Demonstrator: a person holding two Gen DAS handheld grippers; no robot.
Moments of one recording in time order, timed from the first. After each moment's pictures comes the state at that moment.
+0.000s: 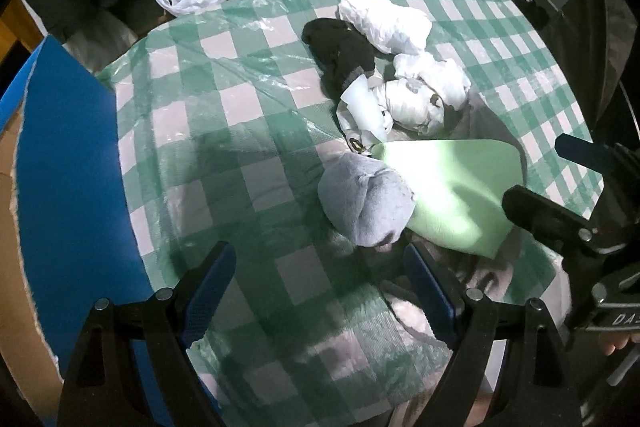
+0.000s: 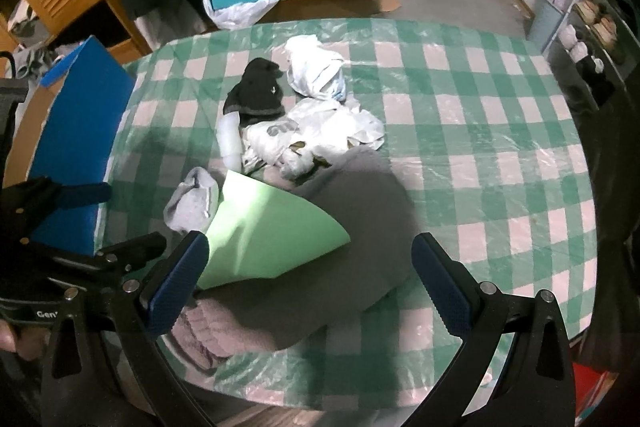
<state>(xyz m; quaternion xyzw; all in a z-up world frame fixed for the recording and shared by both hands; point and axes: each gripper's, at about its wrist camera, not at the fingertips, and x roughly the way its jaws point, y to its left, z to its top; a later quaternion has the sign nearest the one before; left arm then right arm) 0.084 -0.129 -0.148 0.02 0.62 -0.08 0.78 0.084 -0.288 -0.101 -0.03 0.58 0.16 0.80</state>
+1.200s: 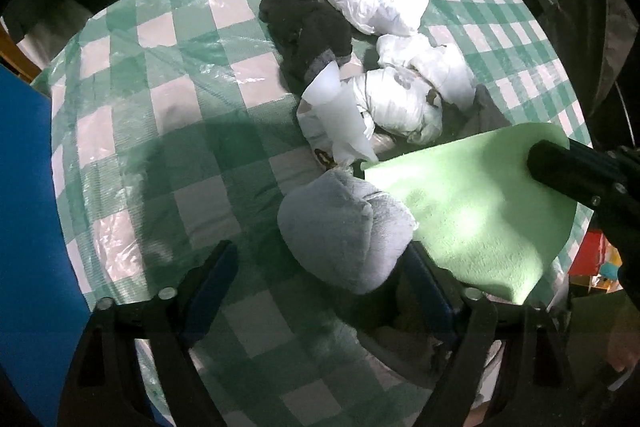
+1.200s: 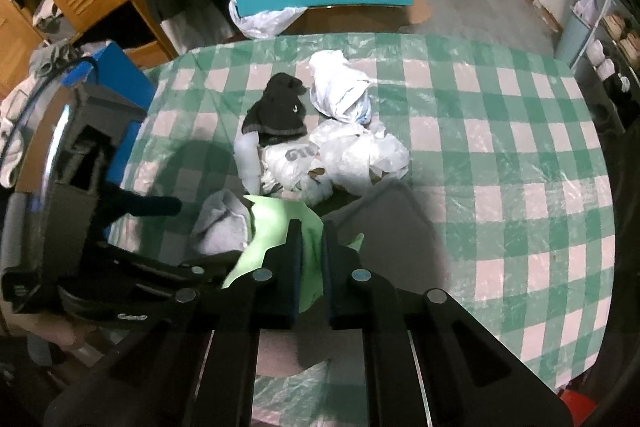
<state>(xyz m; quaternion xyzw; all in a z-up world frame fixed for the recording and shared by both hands) 0.113 -0.149 -0.186 -0.01 0.65 -0.11 0.75 0.100 -0.289 -0.096 -0.02 0.56 0.21 0.80</state>
